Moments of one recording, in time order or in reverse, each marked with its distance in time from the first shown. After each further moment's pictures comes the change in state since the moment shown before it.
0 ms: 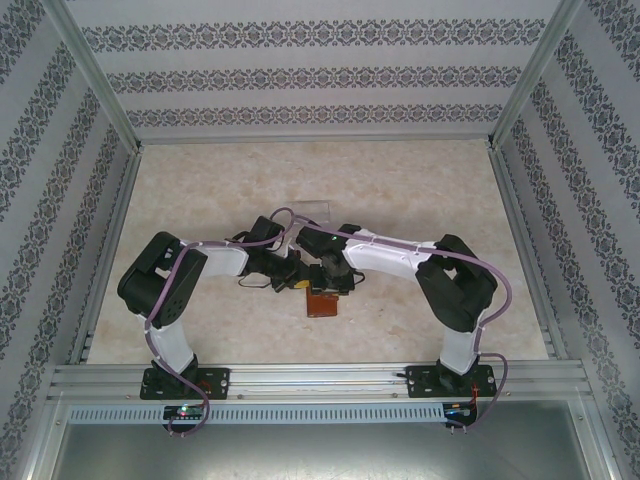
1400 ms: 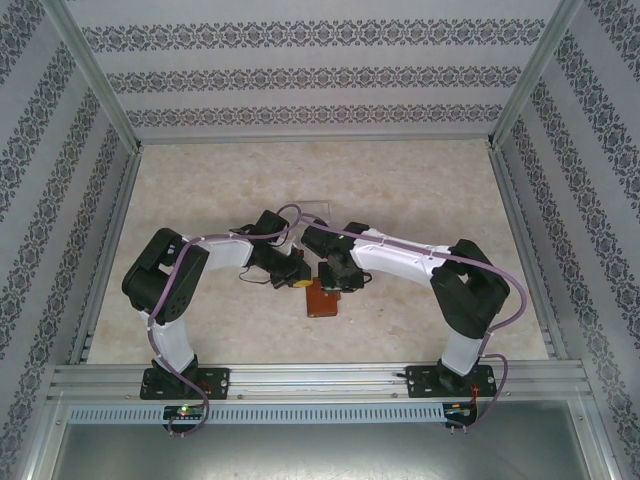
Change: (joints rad) left arm -0.001 0.031 0.115 -0.222 -0.040 0.173; right arm -0.011 -0.085 -0.025 -0.079 0.108 0.005
